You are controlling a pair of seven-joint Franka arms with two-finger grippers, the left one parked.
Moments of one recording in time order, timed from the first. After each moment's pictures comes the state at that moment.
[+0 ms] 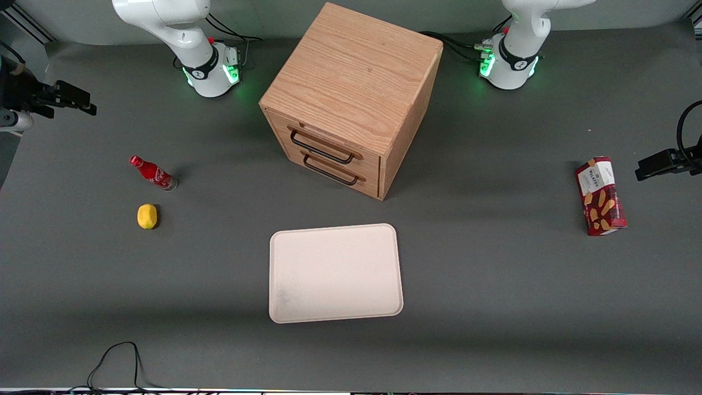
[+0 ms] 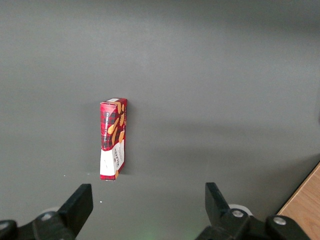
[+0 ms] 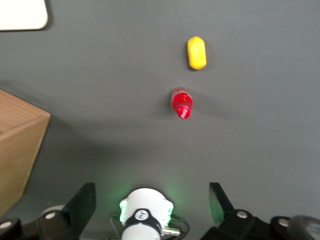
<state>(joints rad) 0.04 -0.29 -0.16 -1.91 -0.06 1.44 -0.14</state>
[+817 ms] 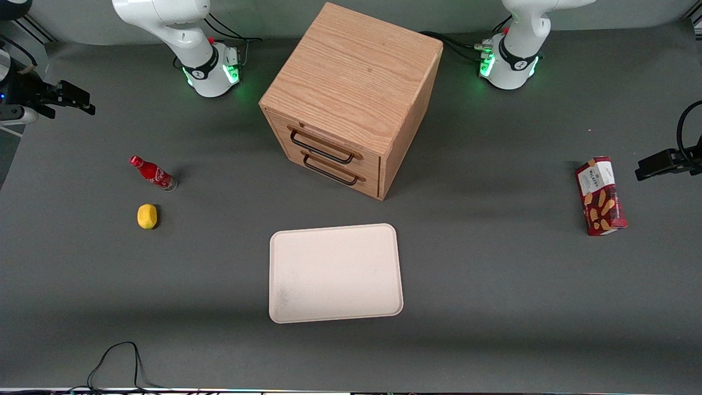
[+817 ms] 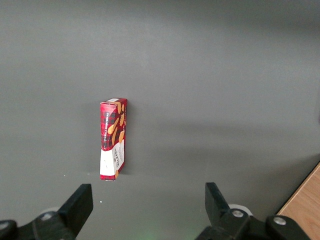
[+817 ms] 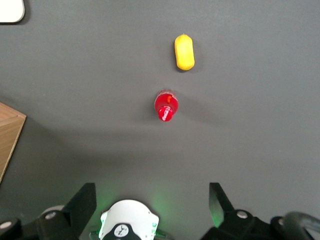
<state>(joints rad) 0.04 -0.38 -0.23 -2.12 -0.10 1.62 -0.20</state>
